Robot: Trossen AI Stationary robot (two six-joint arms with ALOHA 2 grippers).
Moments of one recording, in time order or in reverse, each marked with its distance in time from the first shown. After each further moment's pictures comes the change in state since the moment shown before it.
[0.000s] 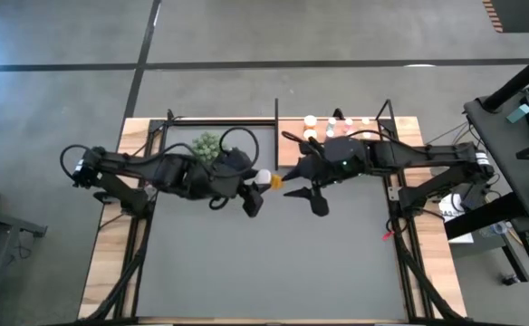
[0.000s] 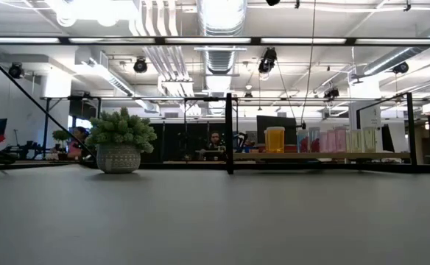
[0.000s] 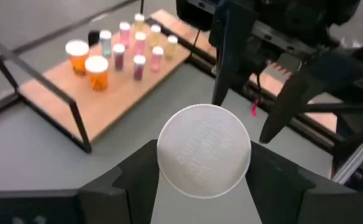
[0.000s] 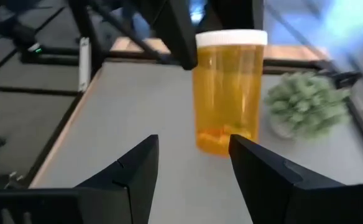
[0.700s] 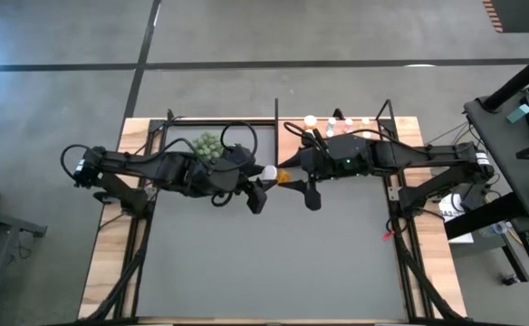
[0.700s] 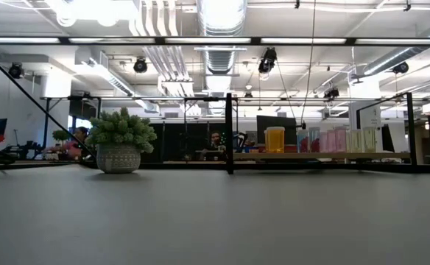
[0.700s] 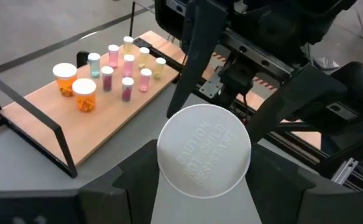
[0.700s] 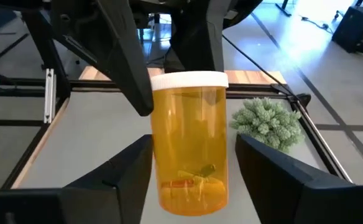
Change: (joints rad) left arm 0.015 -0.002 -0.004 0.121 0.010 0.062; right arm 0.000 -0.001 0.000 0.108 0.148 0.003
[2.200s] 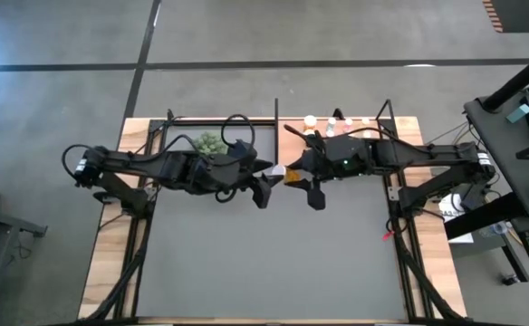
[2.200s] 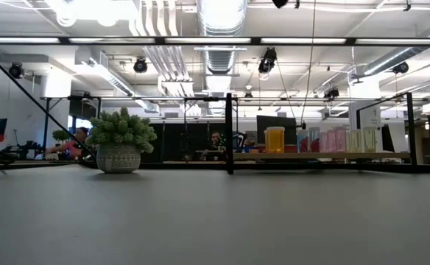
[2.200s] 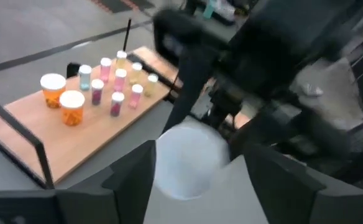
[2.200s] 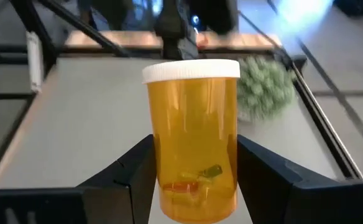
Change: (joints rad) left arm 0.026 0.003 -0.033 0.126 0.001 -0.018; right arm -0.009 -0.012 0.000 -0.138 0.012 0.018
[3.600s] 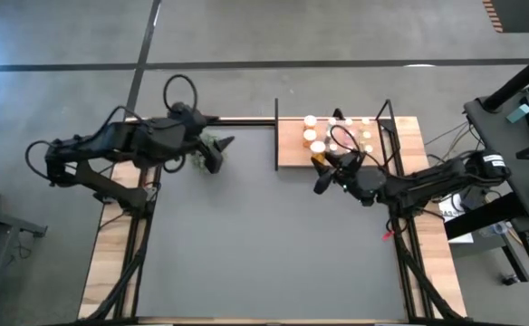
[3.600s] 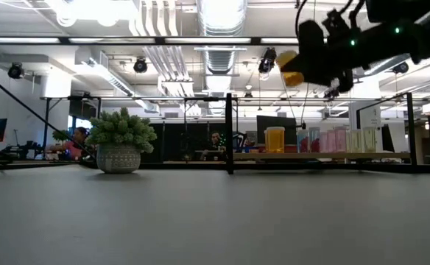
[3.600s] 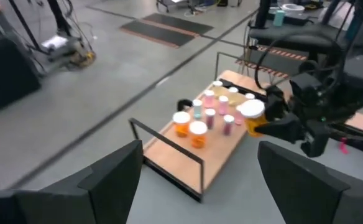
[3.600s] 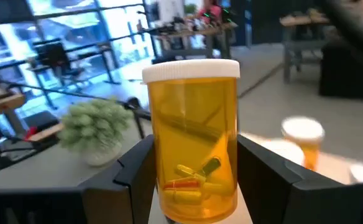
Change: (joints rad) left arm 0.122 -0.275 -0.010 -0.302 -0.169 0.346; right arm 0.014 -0.182 -1.015 1.267 0.766 0.244
